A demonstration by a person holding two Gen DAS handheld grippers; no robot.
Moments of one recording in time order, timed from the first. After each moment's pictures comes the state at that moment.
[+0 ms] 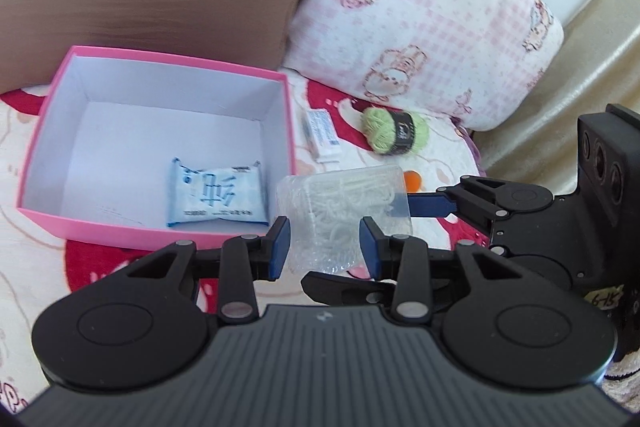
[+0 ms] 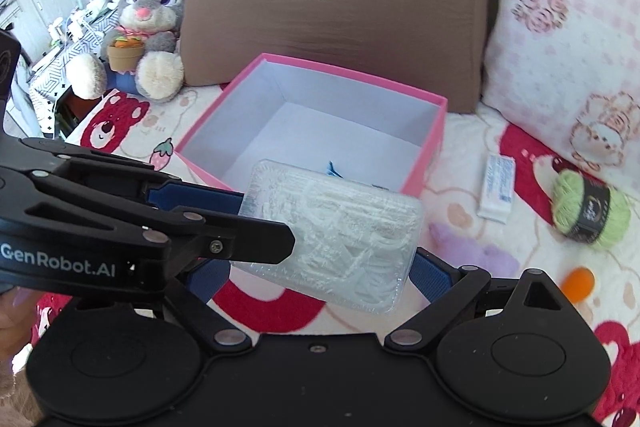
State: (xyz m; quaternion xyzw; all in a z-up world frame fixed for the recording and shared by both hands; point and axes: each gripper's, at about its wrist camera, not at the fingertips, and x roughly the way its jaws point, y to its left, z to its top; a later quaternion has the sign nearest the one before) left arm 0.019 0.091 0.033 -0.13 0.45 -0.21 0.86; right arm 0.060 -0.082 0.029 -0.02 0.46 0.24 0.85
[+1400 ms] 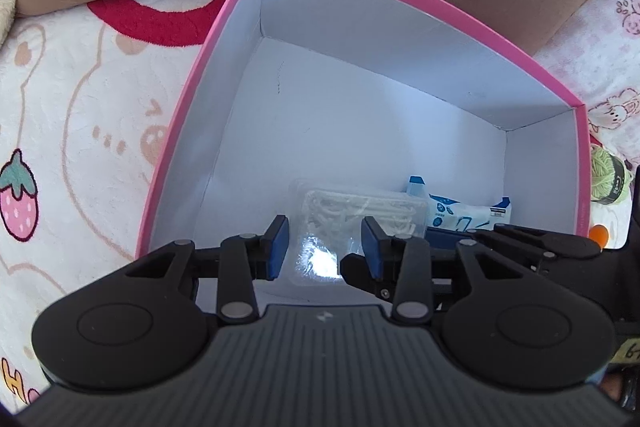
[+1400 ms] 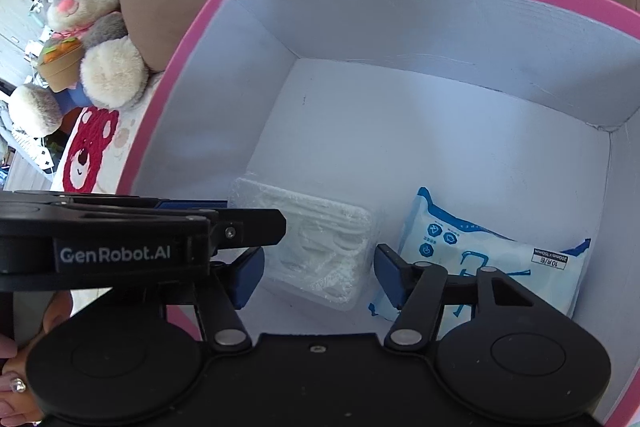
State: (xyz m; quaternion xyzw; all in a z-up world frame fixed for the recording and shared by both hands) left arm 0.165 0.211 -0.105 -0.15 0.58 -0.04 0.80; right arm 0.210 0.008 -0.112 0.09 0.57 0.24 0.78
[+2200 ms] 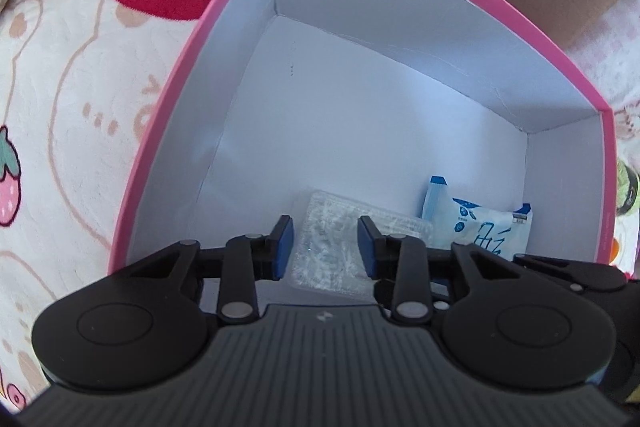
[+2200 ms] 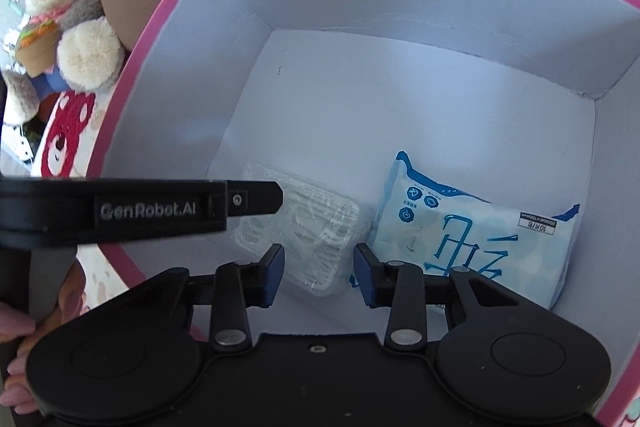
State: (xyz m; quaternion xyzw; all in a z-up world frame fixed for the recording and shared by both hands) left arm 0.170 0.213 -0.135 -0.18 0.58 -0.02 0.79; right arm 0.201 0.015 -0.115 0.05 0.59 0.22 0.78
